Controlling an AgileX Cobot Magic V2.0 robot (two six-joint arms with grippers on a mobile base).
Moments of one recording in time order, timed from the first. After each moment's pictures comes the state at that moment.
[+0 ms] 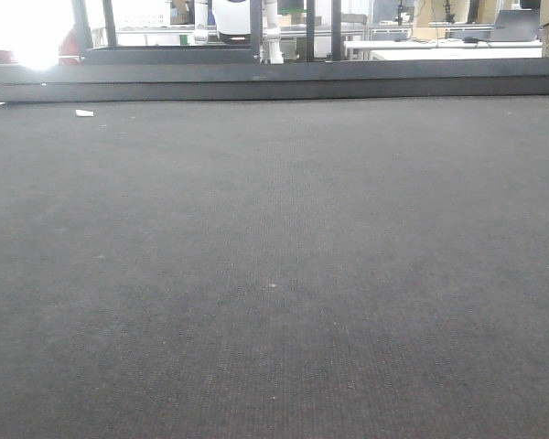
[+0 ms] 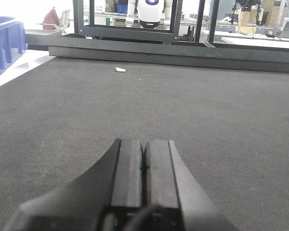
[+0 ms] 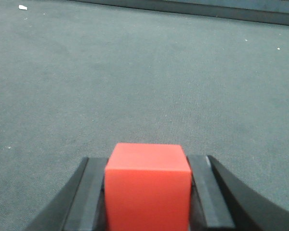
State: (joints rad) left arm -0.07 -0.01 0.03 0.00 0.01 -0.04; right arm 0.29 0.15 -0.53 -0.14 0.75 0.16
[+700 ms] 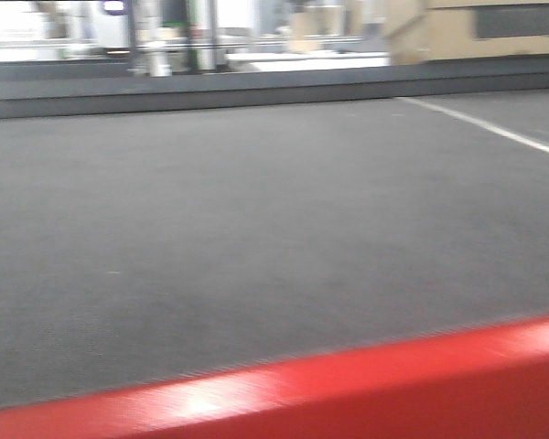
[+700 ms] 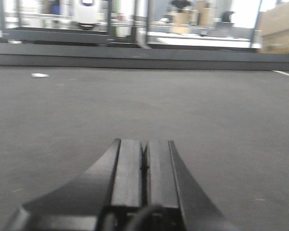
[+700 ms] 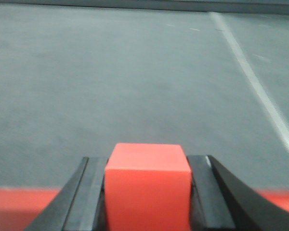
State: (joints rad) left arm -0.07 -0.01 0.03 0.00 0.01 -0.04; right arm 0.29 0.15 -0.53 -0.14 0.74 0.15
